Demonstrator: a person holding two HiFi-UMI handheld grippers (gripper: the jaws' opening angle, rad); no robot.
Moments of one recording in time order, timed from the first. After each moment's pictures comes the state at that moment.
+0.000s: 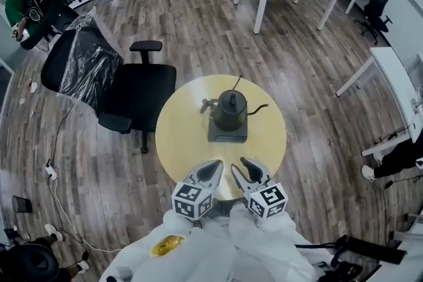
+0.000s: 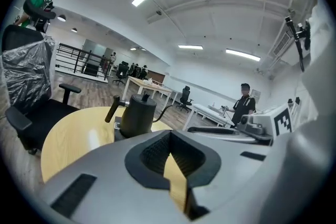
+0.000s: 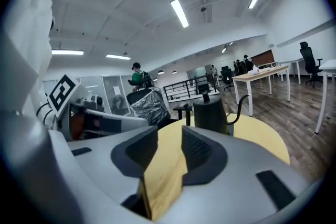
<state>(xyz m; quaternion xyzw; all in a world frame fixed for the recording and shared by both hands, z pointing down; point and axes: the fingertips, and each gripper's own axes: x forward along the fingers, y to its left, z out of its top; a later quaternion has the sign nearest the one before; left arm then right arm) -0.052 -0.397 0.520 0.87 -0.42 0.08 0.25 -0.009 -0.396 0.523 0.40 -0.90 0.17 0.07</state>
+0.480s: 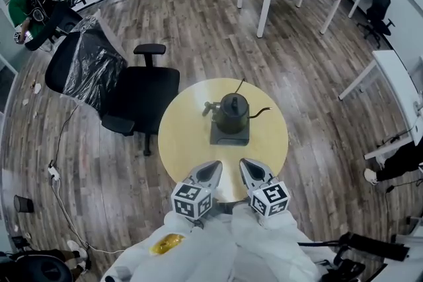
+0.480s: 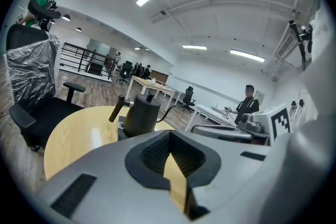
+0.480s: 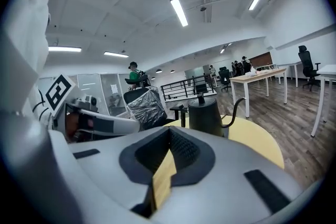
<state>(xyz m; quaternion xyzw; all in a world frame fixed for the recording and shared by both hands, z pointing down) -0.060 -0.401 0.522 0.86 -0.44 0.08 0.26 0.000 -0.409 0.524 0.42 -0.89 0.16 0.09</state>
